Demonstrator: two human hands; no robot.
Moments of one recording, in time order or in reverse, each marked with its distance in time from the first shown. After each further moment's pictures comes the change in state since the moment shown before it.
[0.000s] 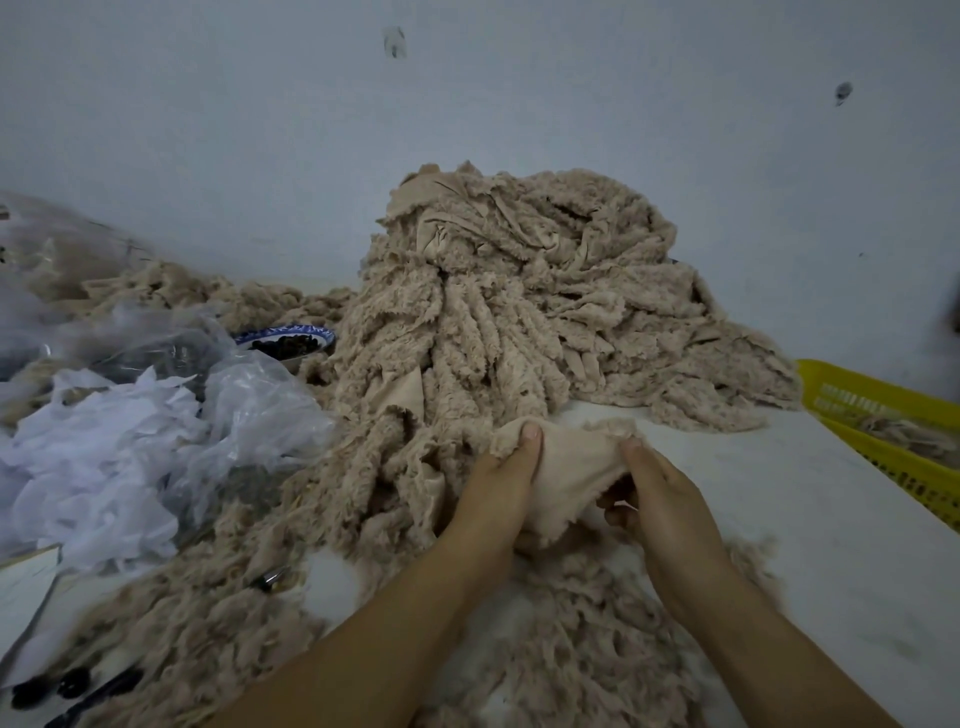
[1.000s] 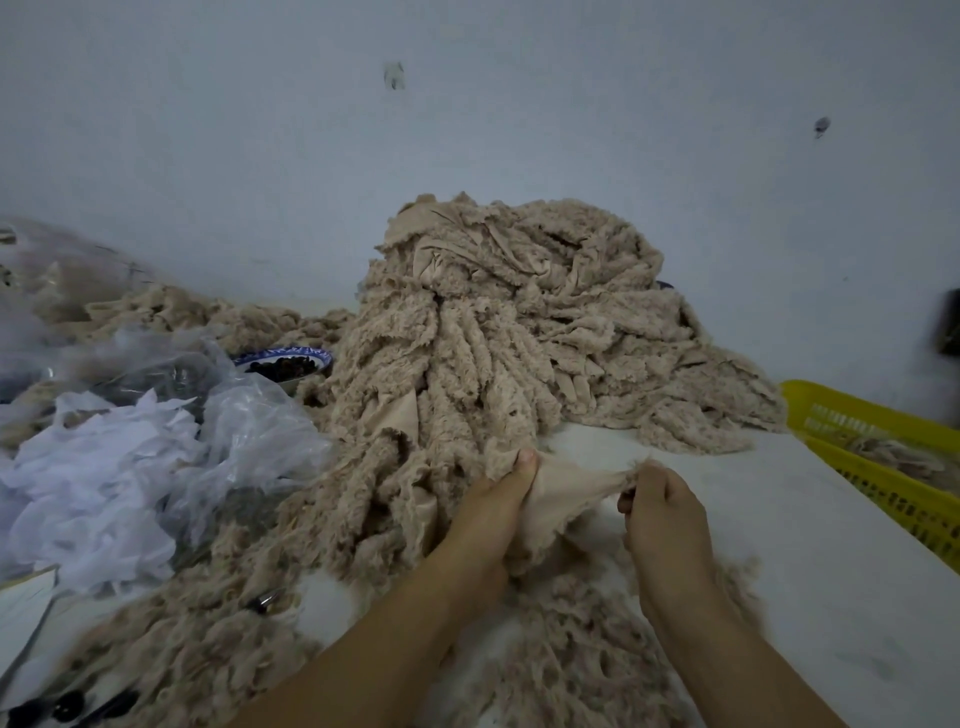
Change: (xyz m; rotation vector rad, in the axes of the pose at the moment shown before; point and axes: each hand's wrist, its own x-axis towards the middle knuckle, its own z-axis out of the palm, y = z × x) left_hand -0.009 0.009 0.000 0.011 -0.054 -0.176; right_hand 0.003 -0.004 0.002 -0.208 0.288 -0.058
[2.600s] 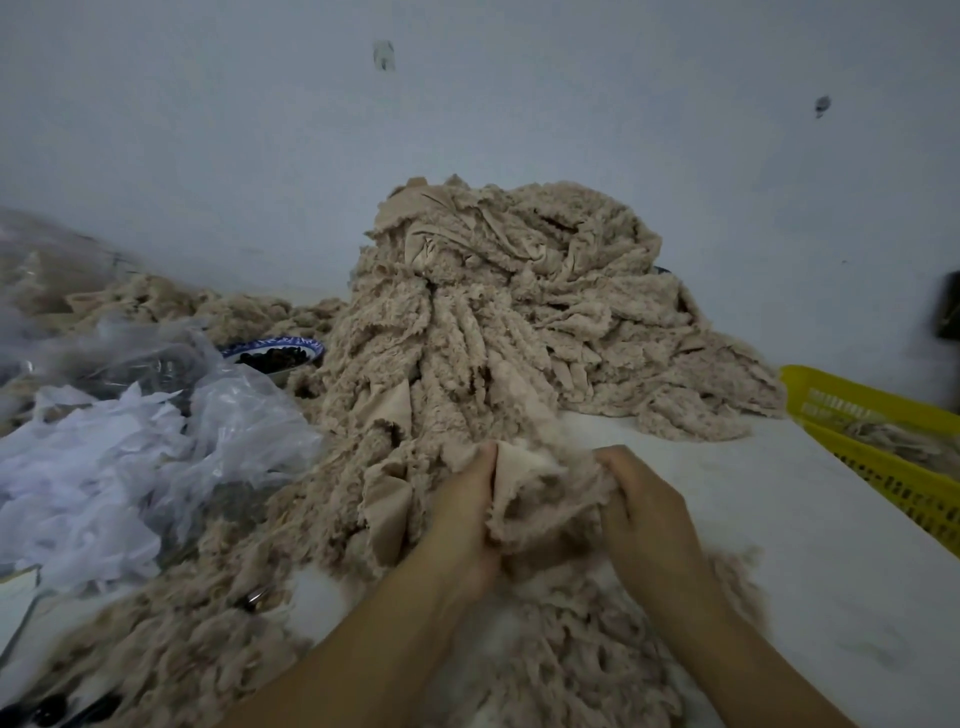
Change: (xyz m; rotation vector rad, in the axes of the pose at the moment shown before) left_hand 0.003 0.007 -0.002 -0.396 -0.074 -0.120; right_hand -0.009 -0.002 -0.013 -0.462 -0.297 -0.601
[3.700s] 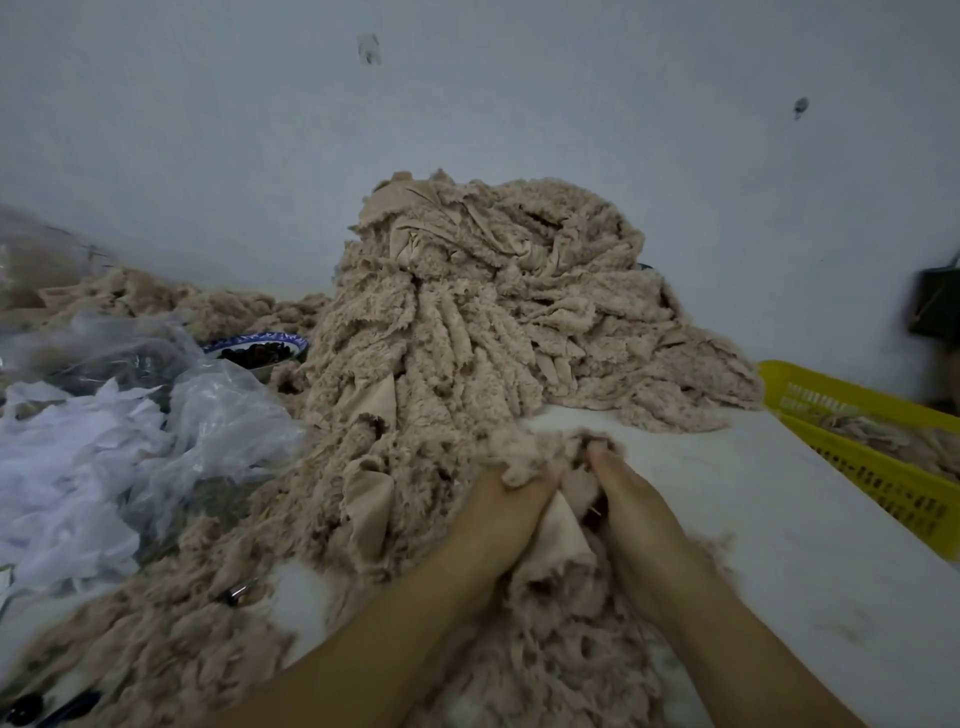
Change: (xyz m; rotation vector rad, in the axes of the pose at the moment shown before) left_hand -0.008 -0.020 0.014 0.633 -0.040 0.286; right_hand 0.005 -0.004 0.000 1.056 -0.099 0.654
